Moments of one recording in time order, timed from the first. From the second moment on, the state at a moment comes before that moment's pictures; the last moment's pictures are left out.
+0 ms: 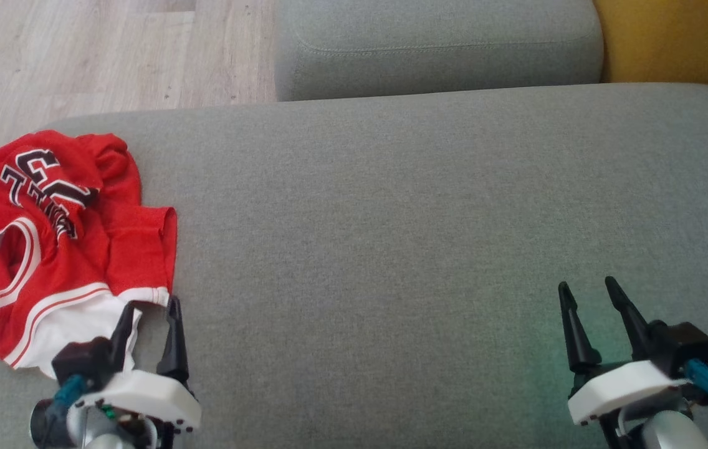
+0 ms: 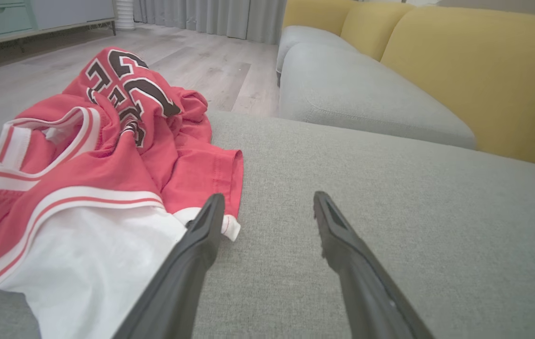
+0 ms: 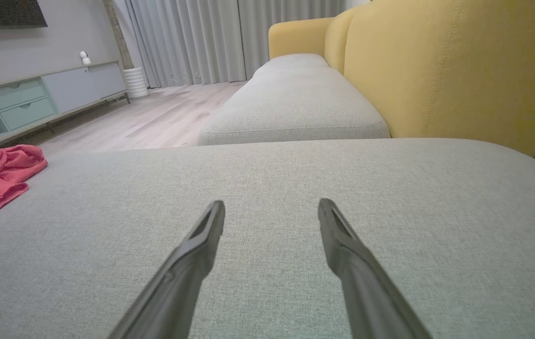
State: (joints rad) left arm 0.01 0.10 -0.11 0.30 -0.30 0.05 -0.20; right arm -0.01 -0.13 0.07 0.34 0.18 0.13 -0.20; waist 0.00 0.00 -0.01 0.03
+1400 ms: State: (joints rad) left arm 0.01 0.12 -0.14 0.39 -0.13 0.08 -0.25; right arm -0.03 -0.12 0.06 0.39 0.06 0.13 -0.25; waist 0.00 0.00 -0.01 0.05
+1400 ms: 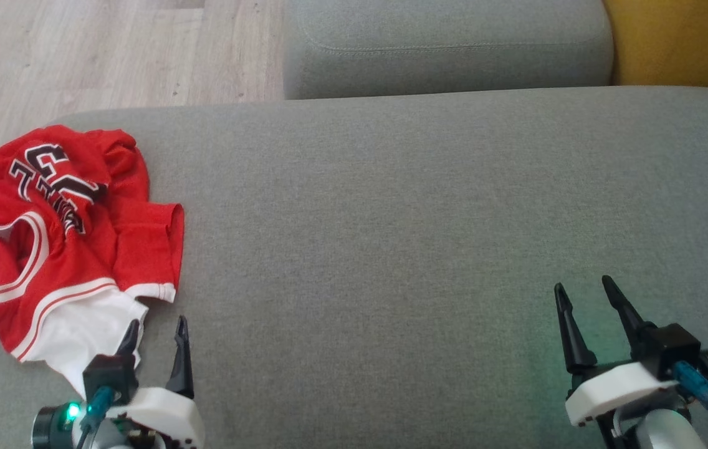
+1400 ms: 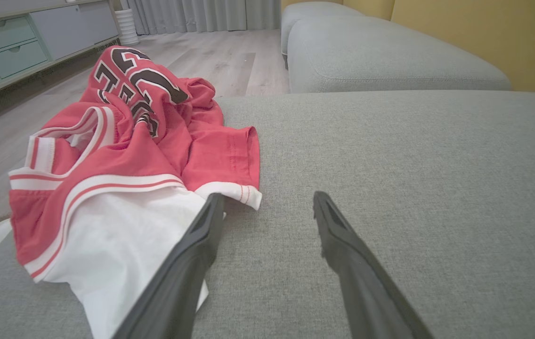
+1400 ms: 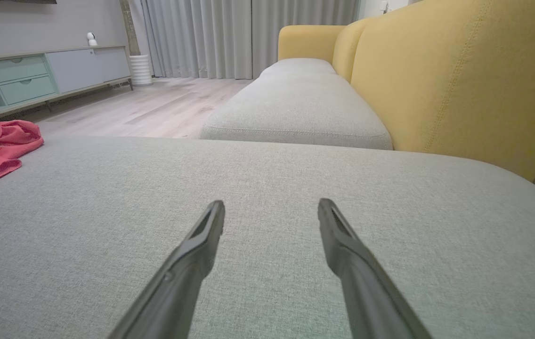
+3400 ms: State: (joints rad) left arm -0.83 0.14 -0.02 0.94 -0.34 0.05 -0.10; right arm -0.17 -0.42 0.16 0.05 0.11 0.13 -0.11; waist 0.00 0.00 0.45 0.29
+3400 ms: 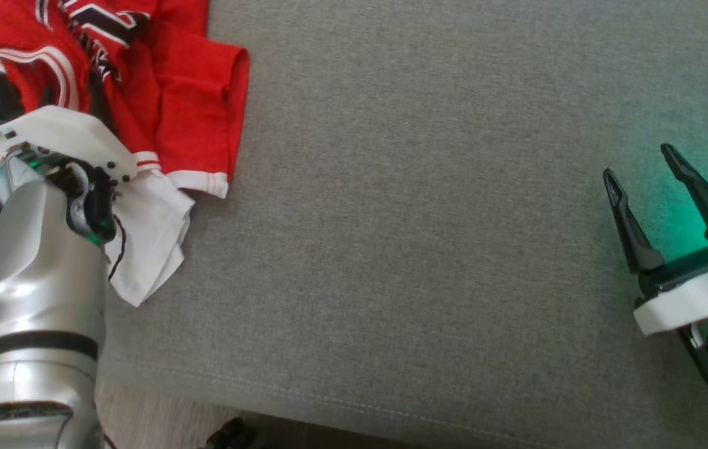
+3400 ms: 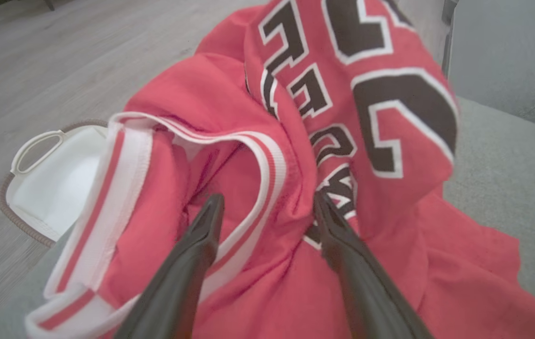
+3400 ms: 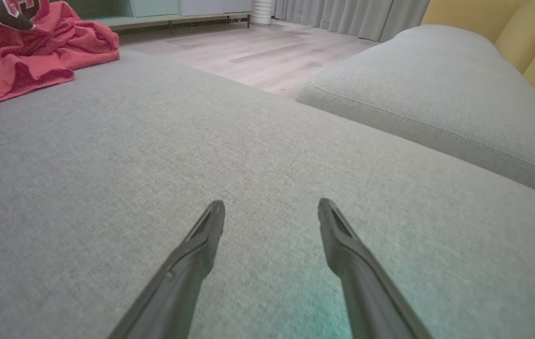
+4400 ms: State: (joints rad) left arm -1.10 0.29 -0.17 0.79 -0.31 -0.11 -0.01; right arm -0.09 -0.22 0.19 0.21 0.12 0.13 -0.21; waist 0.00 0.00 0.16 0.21
